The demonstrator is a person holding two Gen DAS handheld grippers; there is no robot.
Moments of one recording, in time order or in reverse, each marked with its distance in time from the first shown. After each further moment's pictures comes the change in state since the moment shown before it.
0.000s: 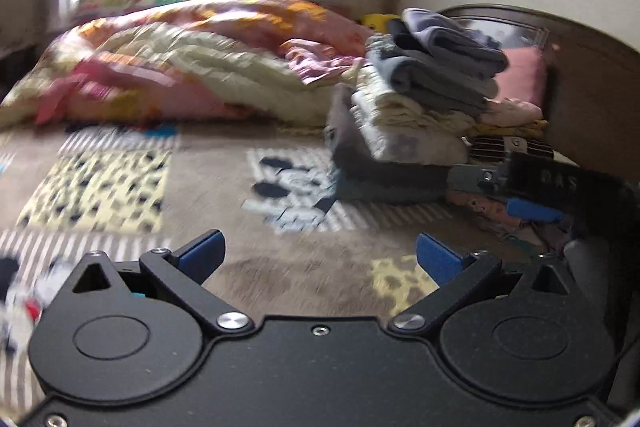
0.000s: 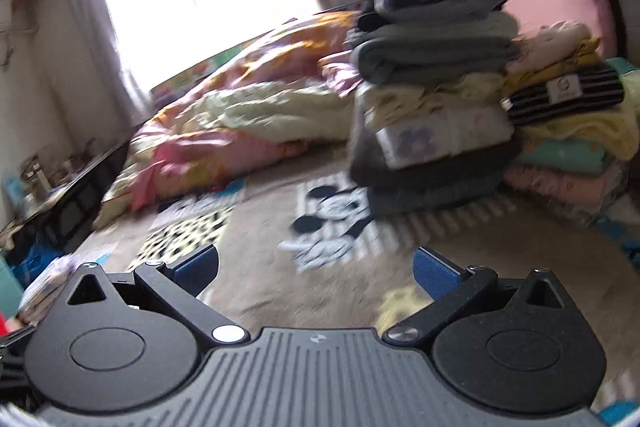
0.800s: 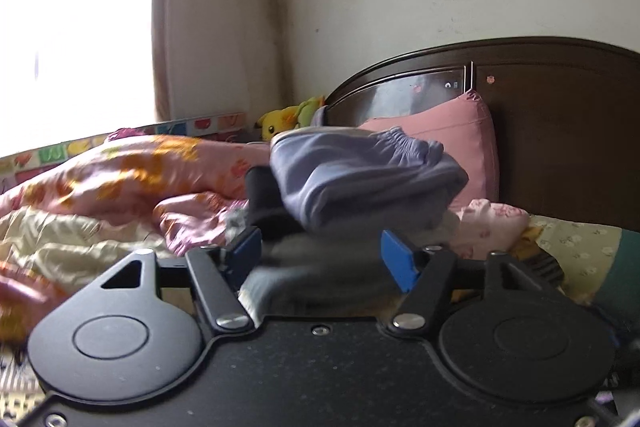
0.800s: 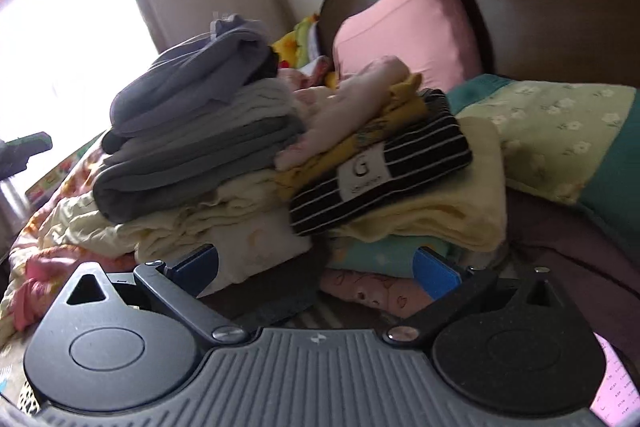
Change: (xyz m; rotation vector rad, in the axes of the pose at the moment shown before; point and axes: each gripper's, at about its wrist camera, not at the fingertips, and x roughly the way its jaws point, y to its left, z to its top) left arm 0.192 -0.127 0.174 0.317 -0.274 -0.169; right arm 0.050 -0.183 0.054 0.222 -0.208 -0.314
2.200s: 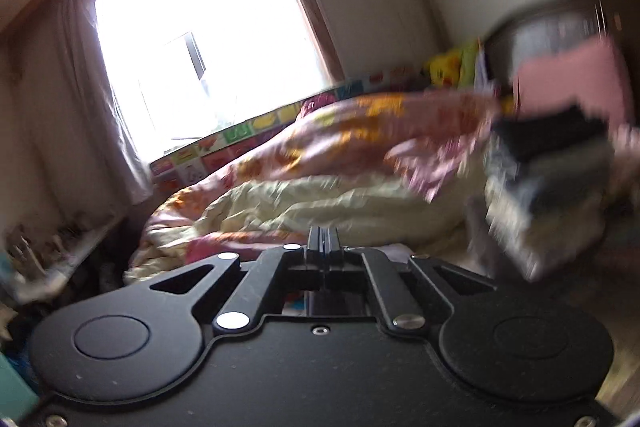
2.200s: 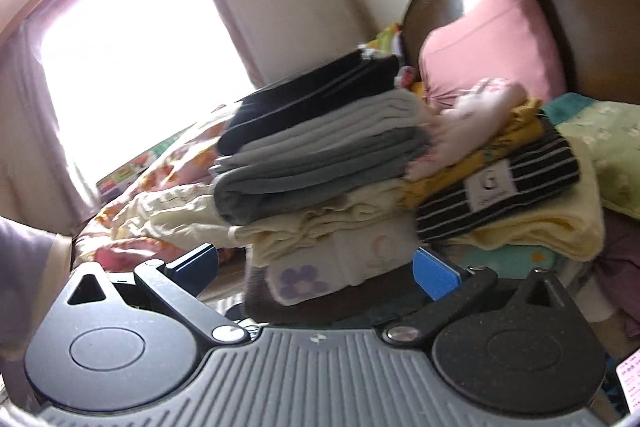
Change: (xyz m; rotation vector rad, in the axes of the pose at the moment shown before) left arm -0.253 0.138 0.027 0.120 0.218 0.506; right arm -0.028 0.071 0.006 -0.081 -0.012 0.258
